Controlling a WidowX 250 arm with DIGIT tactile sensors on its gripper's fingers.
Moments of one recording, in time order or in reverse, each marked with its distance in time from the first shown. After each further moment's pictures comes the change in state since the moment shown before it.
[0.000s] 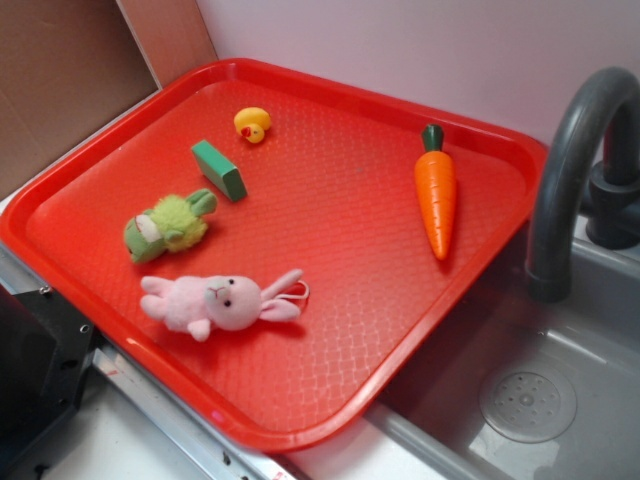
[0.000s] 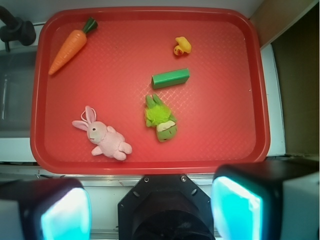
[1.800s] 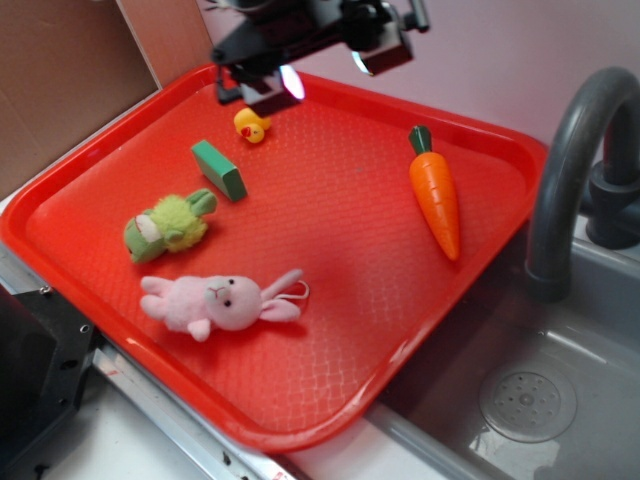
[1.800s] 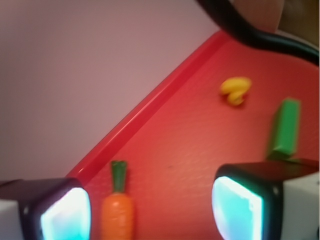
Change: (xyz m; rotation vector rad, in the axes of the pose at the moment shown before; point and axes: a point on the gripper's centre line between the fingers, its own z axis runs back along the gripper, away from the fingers) arm 0.158 -0.087 -0.139 0.064 -0.462 0.831
